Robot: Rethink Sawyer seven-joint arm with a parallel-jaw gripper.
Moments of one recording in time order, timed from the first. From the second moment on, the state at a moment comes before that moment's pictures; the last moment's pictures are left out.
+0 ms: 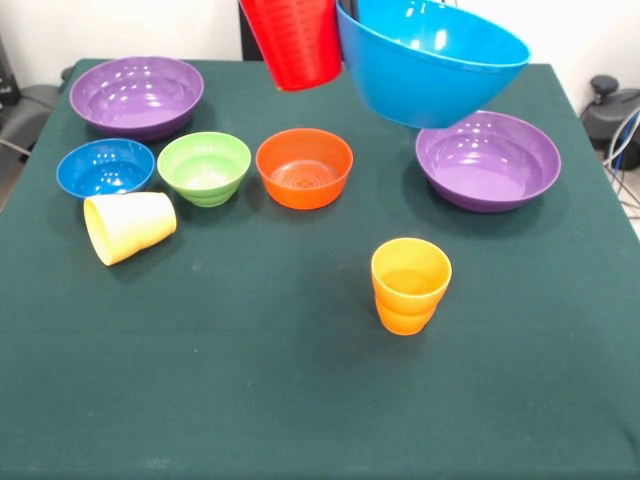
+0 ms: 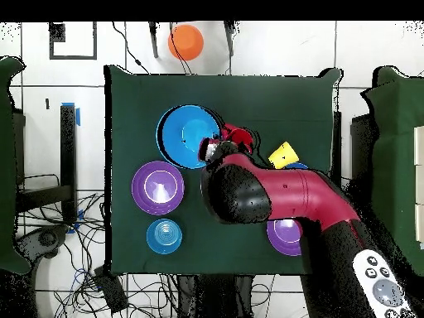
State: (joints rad) arm -0.75 -1.02 0.63 1.96 -0.28 0.31 1.94
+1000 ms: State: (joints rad) arm -0.77 -1.10 0.63 1.81 -0.29 0.68 1.94
